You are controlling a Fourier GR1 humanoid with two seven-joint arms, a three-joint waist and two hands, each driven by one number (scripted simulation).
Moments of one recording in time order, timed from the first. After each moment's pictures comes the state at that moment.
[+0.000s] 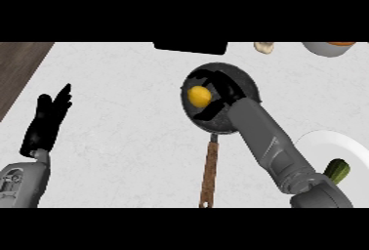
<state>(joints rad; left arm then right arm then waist) -0.24 0.31 0.10 -1.31 -0.13 0.03 0.27 -1.09 0.00 -0.19 -0.12 0.66 -0.12 -0.43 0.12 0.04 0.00</state>
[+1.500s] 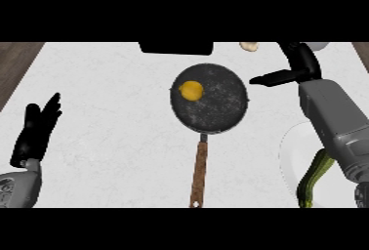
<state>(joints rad) -0.18 0.32 0.15 -1.30 -0.12 0.03 0.23 -1.07 -0.33 -0.44 -0.14 0.34 0.06 -0.56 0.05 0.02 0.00</state>
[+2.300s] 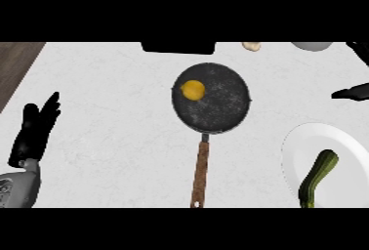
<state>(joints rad) -0.18 0.32 0.15 -1.32 -0.13 0.03 0.24 -0.96 -0.67 -0.43 -0.15 0.35 0.43 -0.66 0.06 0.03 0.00</state>
